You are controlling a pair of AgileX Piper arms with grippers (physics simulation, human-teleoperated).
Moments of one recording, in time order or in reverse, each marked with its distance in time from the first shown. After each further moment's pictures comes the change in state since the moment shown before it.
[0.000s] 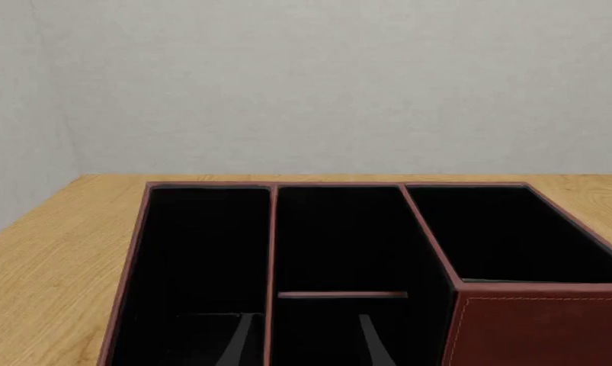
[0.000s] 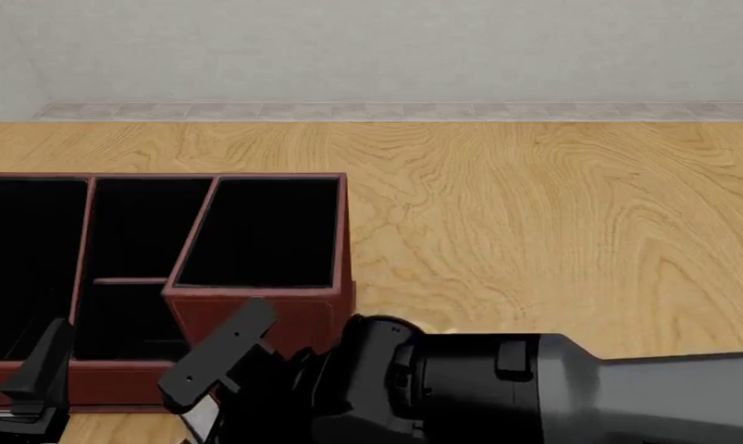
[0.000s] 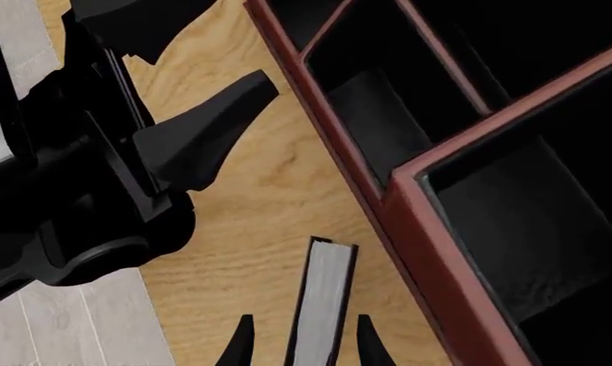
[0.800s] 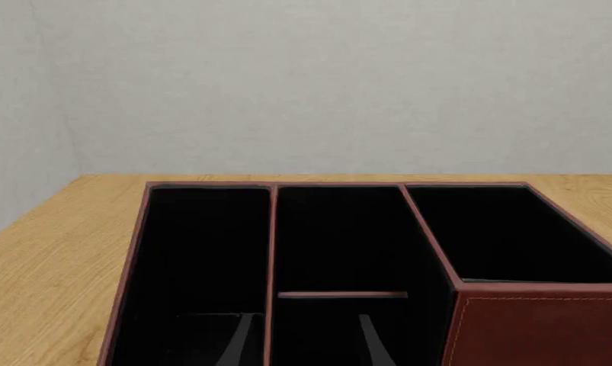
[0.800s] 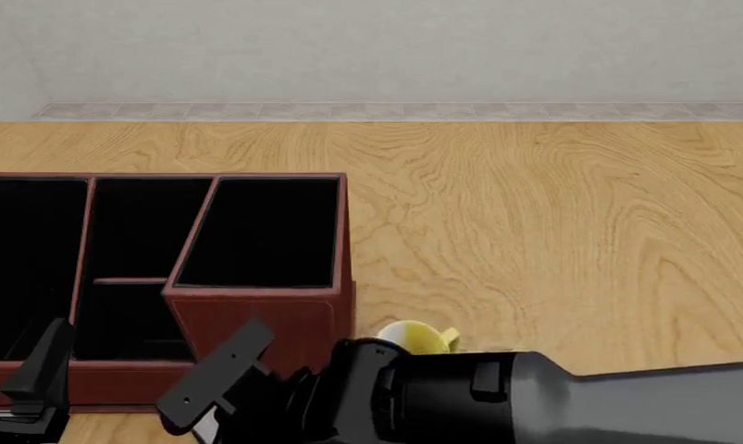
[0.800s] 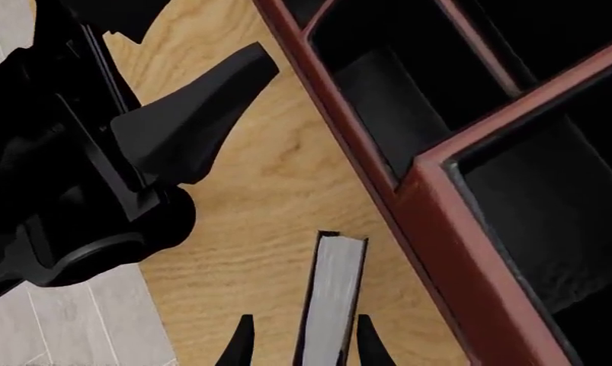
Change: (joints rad) left arm 0.000 0.000 0.000 0.000 0.000; right arm 0.021 0.033 0.019 -0.020 0.037
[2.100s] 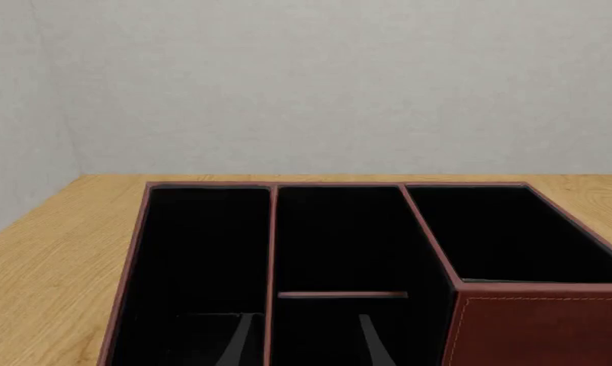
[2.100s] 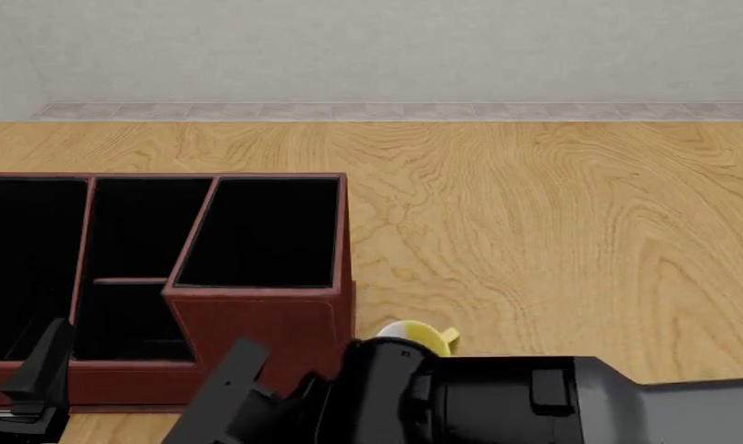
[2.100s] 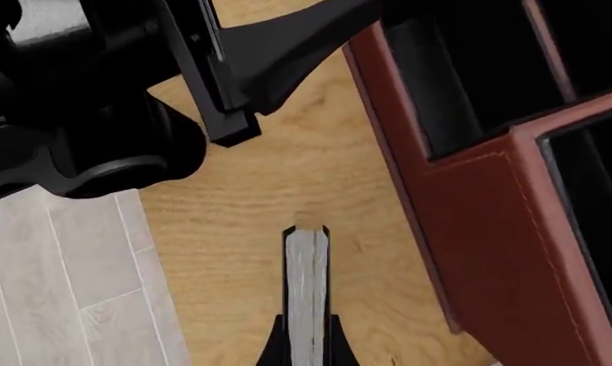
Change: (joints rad) left arm 0.000 0.000 0.000 0.000 0.000; right arm 0.043 -0.076 -0.011 0.192 -0.159
